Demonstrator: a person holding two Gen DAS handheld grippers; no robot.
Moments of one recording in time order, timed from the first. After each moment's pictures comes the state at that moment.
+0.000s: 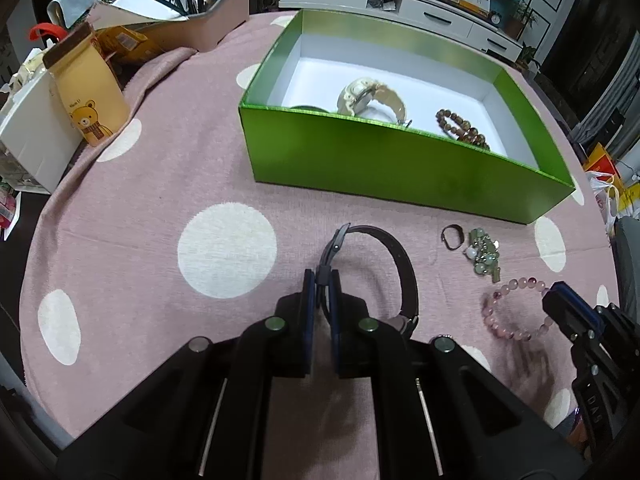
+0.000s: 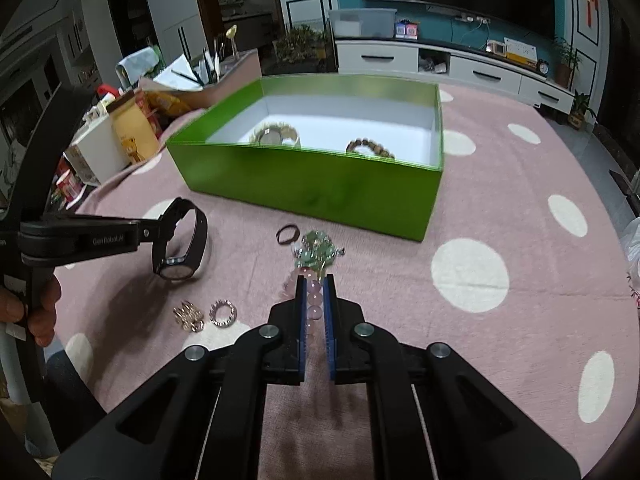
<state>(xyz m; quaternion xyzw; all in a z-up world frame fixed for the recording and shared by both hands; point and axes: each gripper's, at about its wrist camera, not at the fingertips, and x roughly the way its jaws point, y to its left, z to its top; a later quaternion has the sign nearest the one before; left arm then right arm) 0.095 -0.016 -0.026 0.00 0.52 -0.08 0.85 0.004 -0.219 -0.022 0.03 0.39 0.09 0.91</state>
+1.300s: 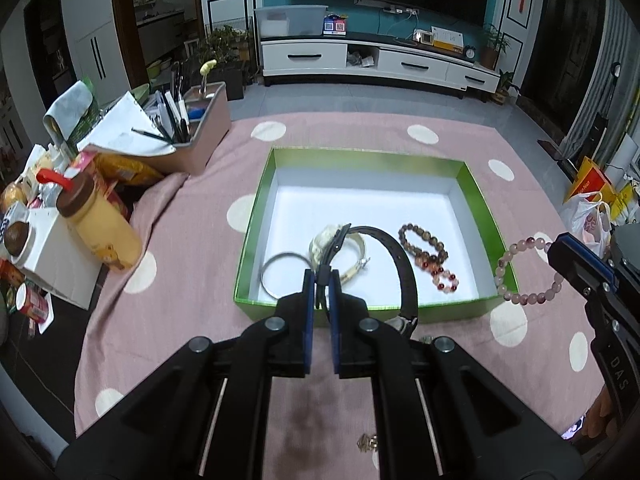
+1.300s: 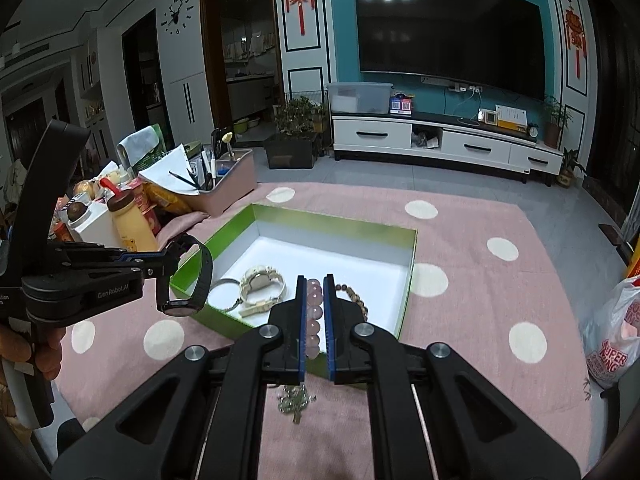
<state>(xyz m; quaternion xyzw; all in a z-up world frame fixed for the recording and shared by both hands) 0.134 -0.044 0.075 0.04 0.42 -0.10 0.90 0.051 -0.235 0.073 0.02 0.28 0.08 0.96</state>
